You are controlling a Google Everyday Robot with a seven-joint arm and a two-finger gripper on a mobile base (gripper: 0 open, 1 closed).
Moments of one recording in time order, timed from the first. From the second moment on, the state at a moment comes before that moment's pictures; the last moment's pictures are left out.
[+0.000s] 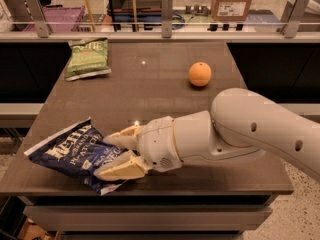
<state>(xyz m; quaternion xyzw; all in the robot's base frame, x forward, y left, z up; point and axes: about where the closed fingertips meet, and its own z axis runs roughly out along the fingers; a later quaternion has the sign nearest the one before) 0.380 0.102 0.851 -0.58 0.60 0.38 0.40</state>
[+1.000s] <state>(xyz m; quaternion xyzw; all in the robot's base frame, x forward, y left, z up) 0.377 0.105 0.853 -0.58 0.60 0.38 0.40</state>
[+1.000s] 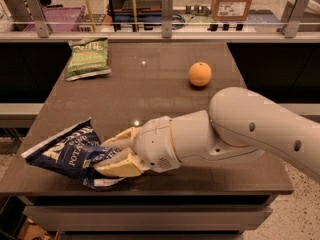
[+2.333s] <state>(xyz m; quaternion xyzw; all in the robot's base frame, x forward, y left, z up) 0.442 0.044 0.910 -0.55 0.61 0.35 0.44</state>
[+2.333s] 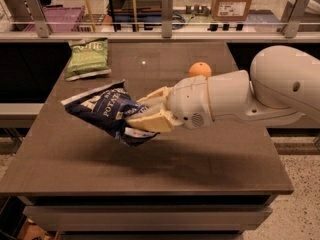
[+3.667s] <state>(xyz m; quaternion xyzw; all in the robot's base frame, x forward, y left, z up) 0.558 -0.002 0.979 -0.47 0.68 0.22 0.51</state>
